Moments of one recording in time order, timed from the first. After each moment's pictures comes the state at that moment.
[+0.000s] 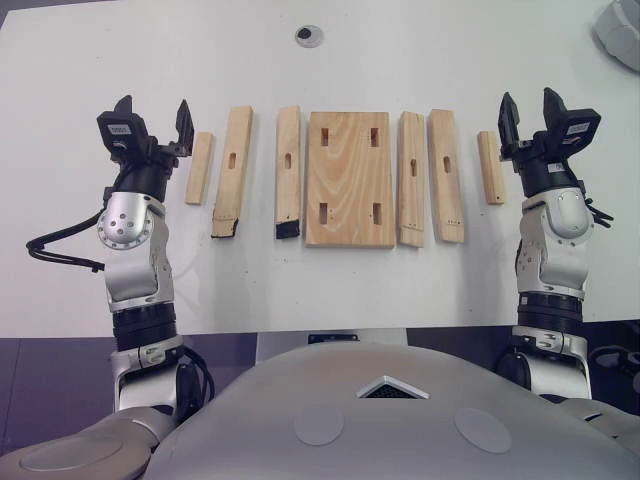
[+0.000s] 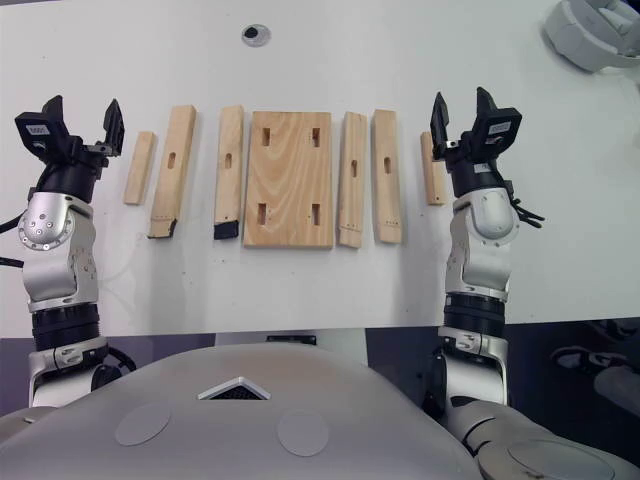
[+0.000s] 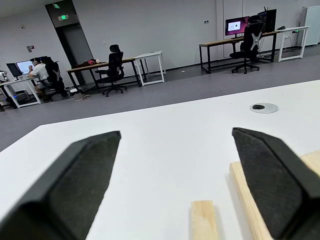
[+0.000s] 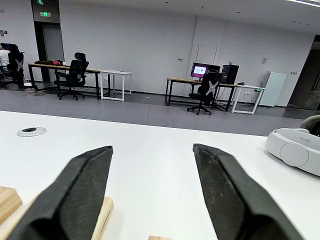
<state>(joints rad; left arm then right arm) 0.04 0.29 0.25 -0.08 -0.14 0.06 -0.21 -0.04 -0.27 -0.22 0.09 0.19 -0.10 0.28</state>
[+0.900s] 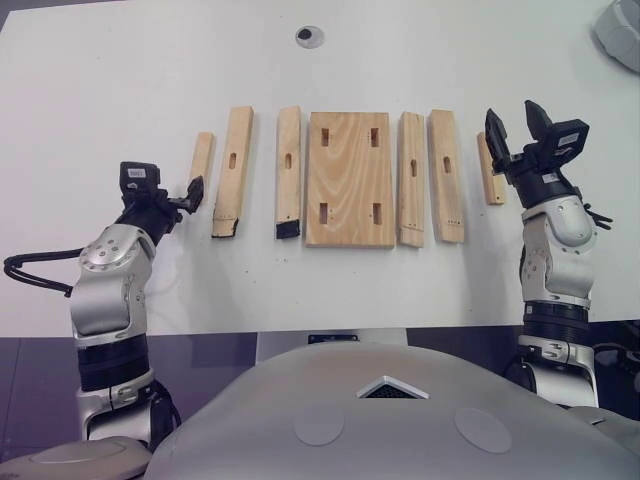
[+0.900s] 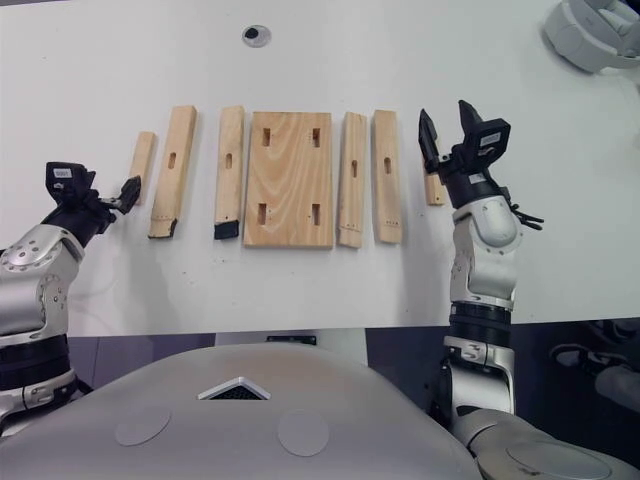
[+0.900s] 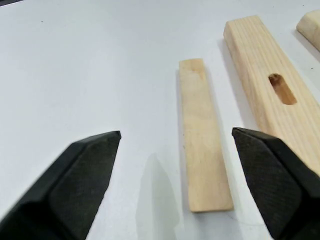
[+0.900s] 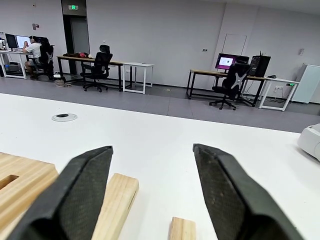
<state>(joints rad) 0.20 0.41 0.23 -0.27 -0.20 0.62 -0.30 0.01 -0.30 -0.20 0.06 0.23 -0.06 0.40</state>
